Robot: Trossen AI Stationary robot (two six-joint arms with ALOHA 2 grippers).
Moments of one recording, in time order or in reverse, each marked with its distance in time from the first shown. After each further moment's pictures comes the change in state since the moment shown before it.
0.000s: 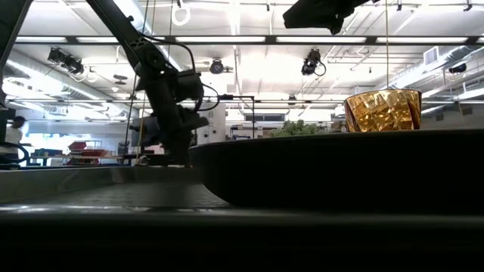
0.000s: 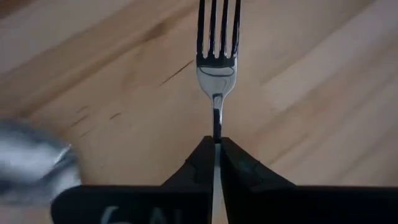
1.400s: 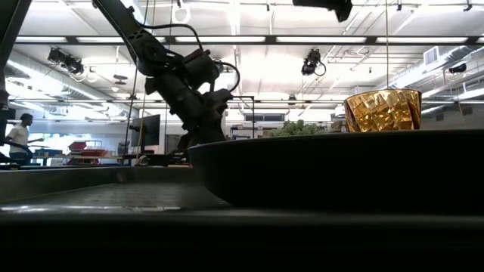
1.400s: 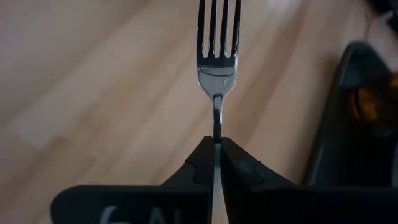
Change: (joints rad) left arm -0.211 0.005 -0.046 0.336 0.235 -0.072; right arm 0.050 -0.068 0.000 0.000 -0.008 0.030
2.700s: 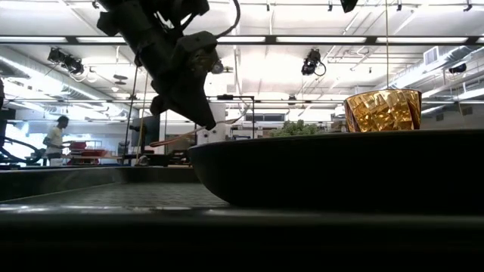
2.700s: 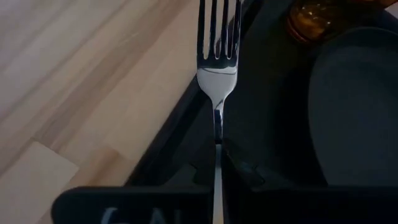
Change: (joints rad) left arm -0.514 -0.203 -0.025 -0.213 -0.457 -0.227; right arm 0.088 -0.014 0.000 -0.004 0.064 -0.028
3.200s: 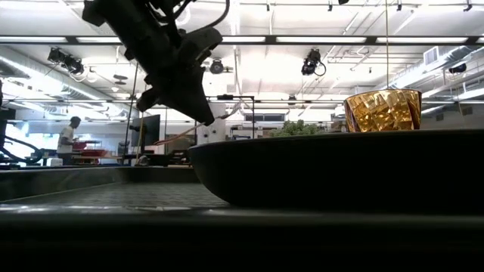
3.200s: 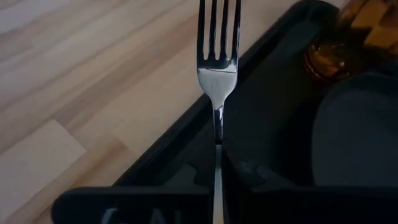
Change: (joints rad) left arm -0.101 0.000 0.000 -0.006 -0.209 -0.232; right arm -0.003 0.000 0.000 0.078 -0.037 -0.093
